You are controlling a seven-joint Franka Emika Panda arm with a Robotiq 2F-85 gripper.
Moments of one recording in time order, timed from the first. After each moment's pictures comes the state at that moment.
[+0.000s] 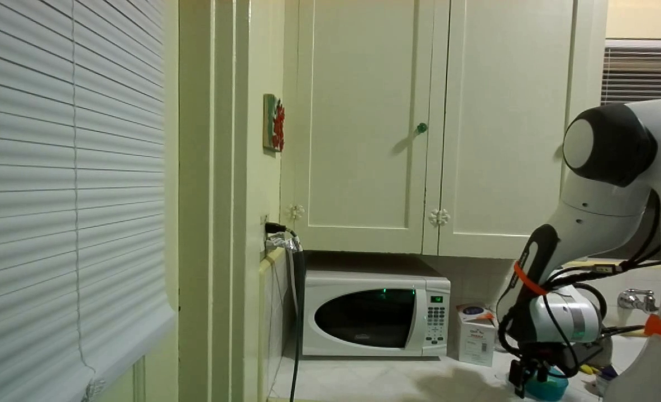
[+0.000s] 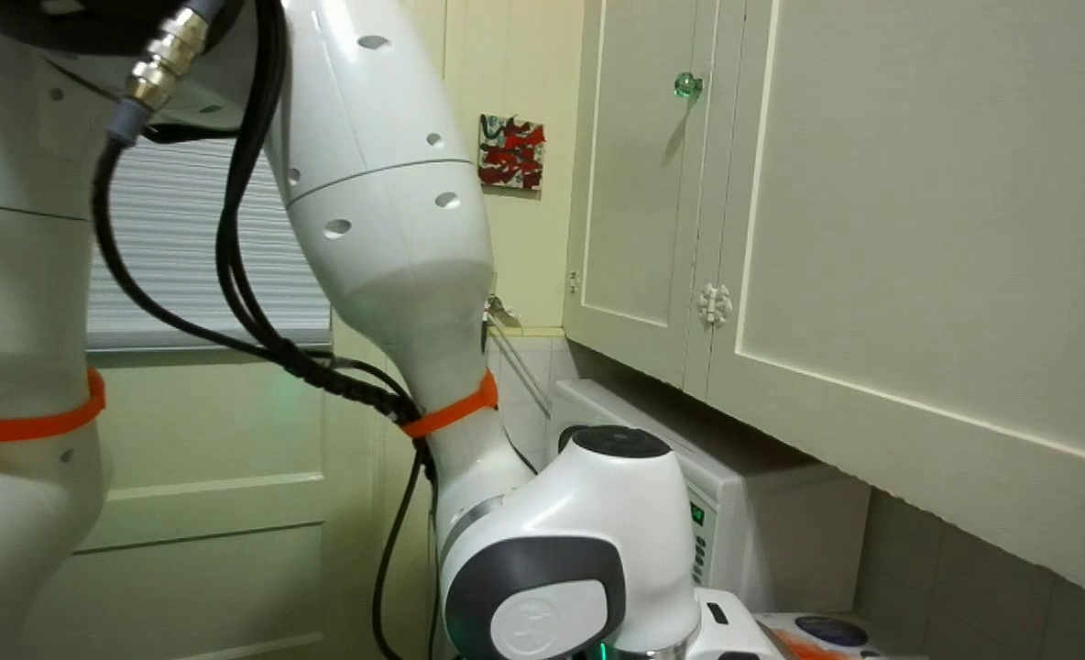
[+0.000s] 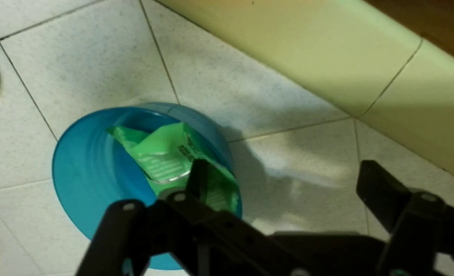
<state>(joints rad) -0.38 0.09 -0.24 -2.69 -0.11 2.97 -0.57</state>
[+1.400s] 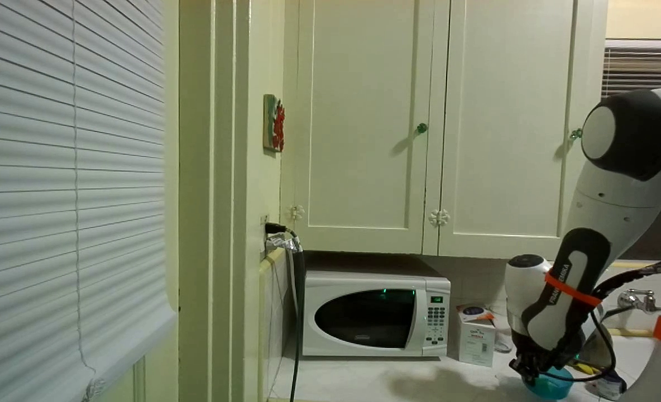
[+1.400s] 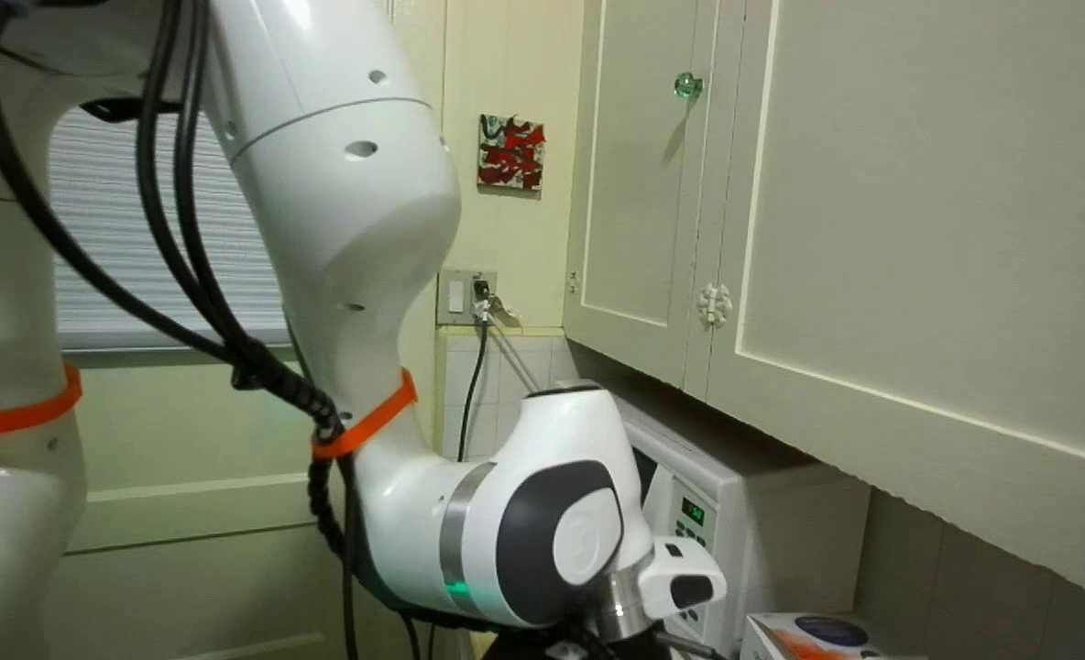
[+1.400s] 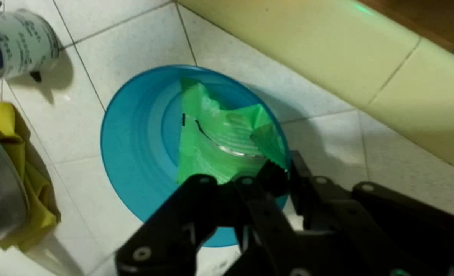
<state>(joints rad) -0.20 -0.02 -0.45 -2.70 -0.87 2.89 0.12</state>
